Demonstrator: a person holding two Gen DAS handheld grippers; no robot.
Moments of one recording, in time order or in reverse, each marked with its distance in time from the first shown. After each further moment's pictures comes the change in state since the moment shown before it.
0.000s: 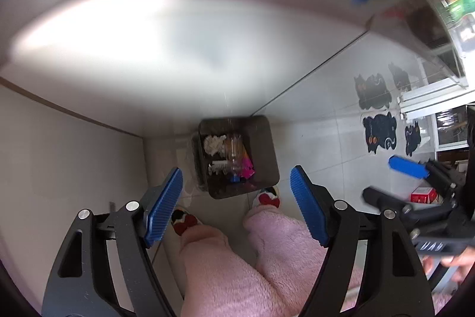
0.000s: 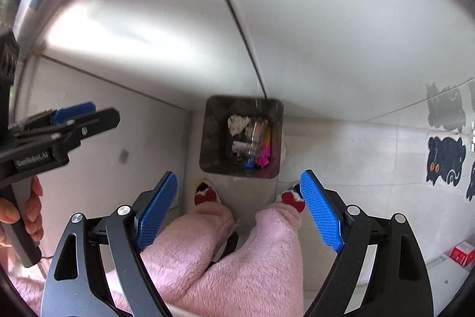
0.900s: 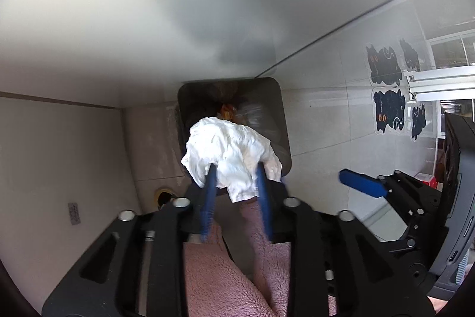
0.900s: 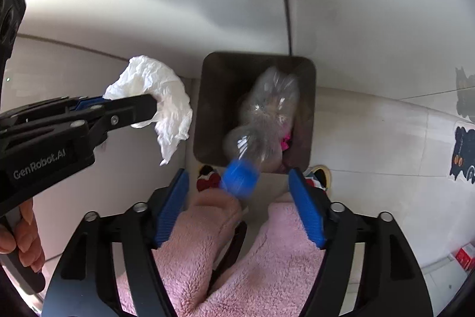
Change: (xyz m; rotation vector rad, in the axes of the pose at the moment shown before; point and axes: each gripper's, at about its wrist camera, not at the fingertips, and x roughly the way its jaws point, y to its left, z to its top) left arm 0.153 0.006 -0.001 -0.020 0.208 -0.007; right arm 0.143 0.002 -0.004 0.001 0.181 0.050
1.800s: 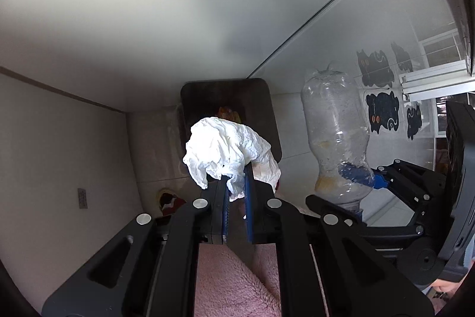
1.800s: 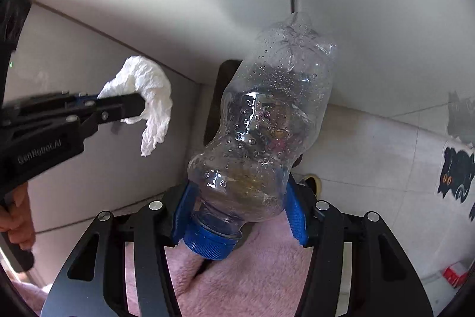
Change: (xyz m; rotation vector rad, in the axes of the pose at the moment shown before) left arm -0.044 -0.010 -0.035 0.029 -0.060 -0.014; right arm -0.037 0.005 -0.032 -0.125 -0.063 -0.018
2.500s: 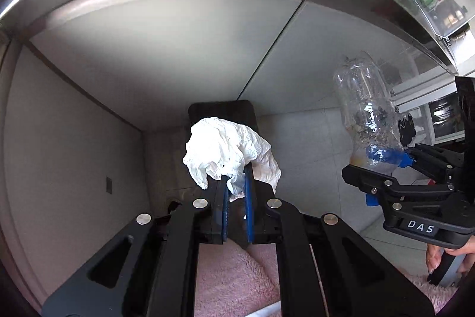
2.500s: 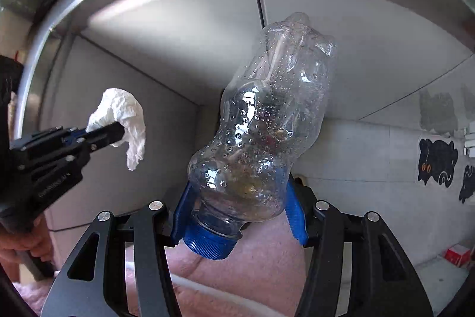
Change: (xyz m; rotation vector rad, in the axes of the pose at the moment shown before) left arm -0.127 -0.023 -0.059 0.023 -0.167 0.015; right arm -0.136 0.037 -0.029 0.069 -0.105 -0.059
